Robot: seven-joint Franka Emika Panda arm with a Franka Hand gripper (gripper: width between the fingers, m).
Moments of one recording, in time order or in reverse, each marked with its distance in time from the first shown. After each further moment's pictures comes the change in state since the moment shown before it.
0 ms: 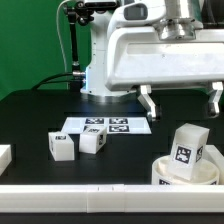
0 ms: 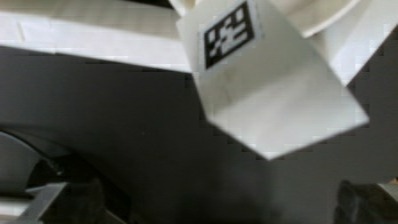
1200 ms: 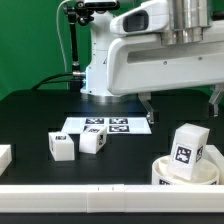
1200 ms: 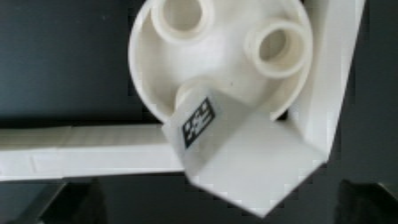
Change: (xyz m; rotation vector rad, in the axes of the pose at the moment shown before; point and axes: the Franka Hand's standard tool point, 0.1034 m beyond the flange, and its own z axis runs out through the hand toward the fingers) arm -0.009 -0.002 -0.005 0.050 -0.415 0.216
